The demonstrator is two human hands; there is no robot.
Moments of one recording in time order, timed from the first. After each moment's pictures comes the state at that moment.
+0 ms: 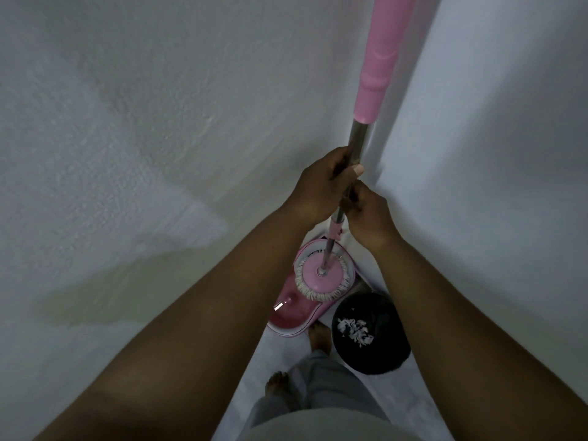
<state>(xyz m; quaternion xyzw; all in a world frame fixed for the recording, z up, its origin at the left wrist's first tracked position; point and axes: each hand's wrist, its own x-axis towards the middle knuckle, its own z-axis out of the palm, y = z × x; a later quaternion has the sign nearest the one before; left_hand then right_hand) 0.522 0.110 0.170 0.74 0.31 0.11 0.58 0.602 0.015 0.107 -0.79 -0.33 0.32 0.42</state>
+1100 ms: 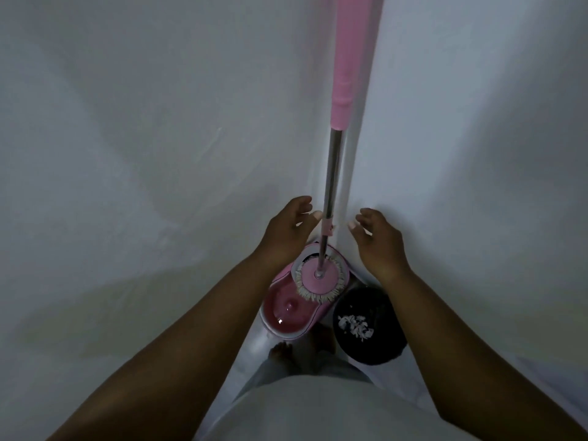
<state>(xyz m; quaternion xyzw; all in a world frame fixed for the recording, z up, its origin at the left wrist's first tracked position) 0.434 0.073 0.172 0.73 0.37 0.04 0.57 0.561 -0.069 0.121 -0.84 -0.20 0.24 0.43</state>
